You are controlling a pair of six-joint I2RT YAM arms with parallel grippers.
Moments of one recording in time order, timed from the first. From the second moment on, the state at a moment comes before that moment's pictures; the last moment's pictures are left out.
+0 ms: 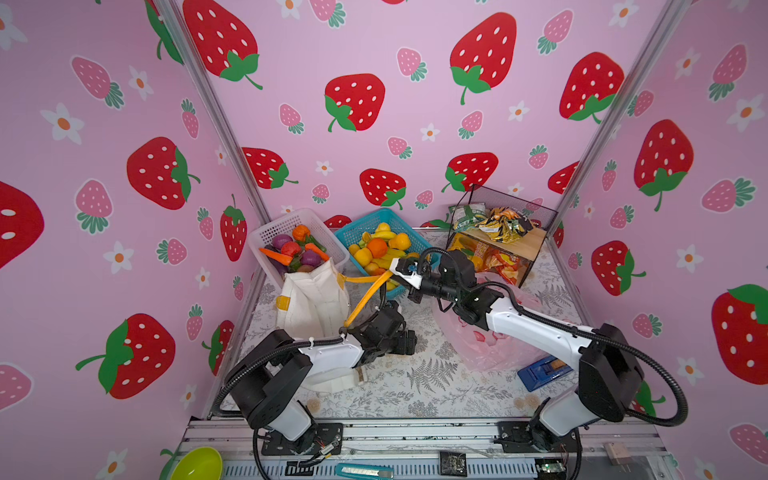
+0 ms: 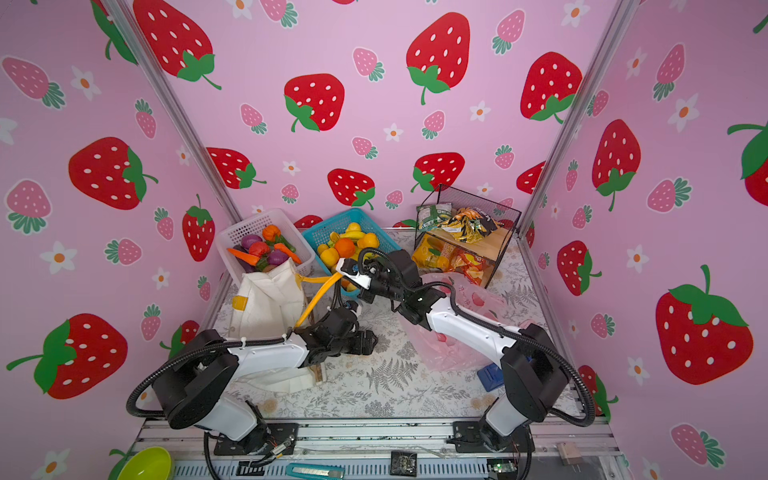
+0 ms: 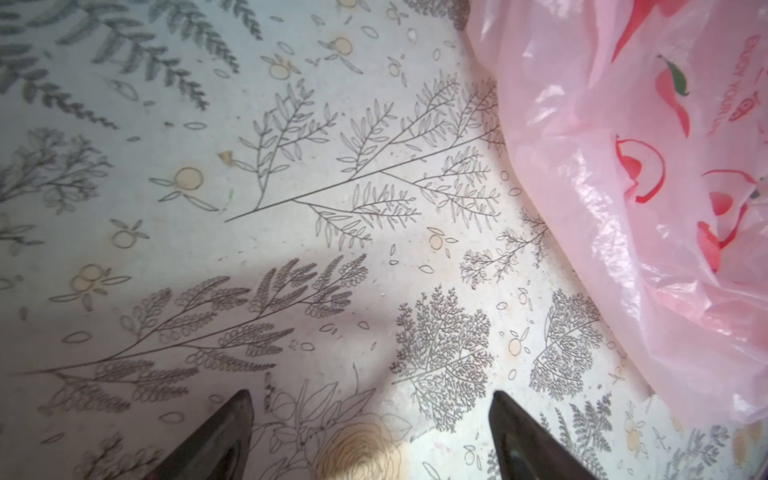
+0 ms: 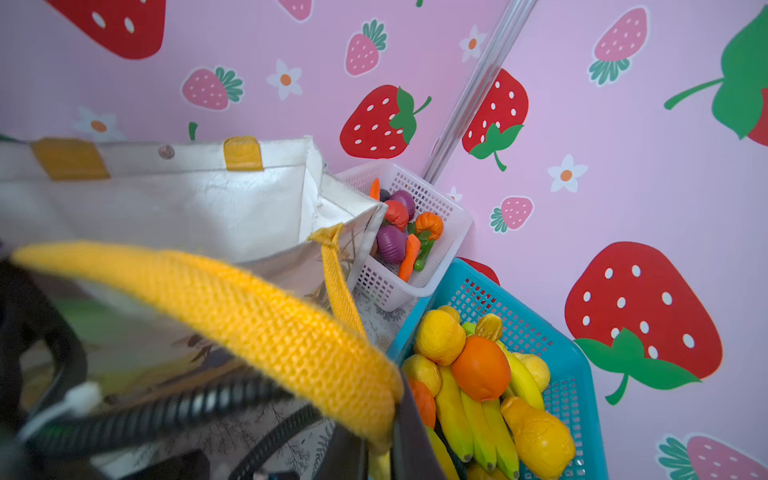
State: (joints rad) left arm -0.80 1.58 0.68 0.02 0.00 -0.60; right arm 0.87 1.57 1.18 0.24 -0.35 -0.47
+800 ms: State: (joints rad) left arm -1.00 0.95 0.91 -0.38 0.10 -0.27; right arm 0.73 1.51 1.08 0.21 -0.40 -0.41
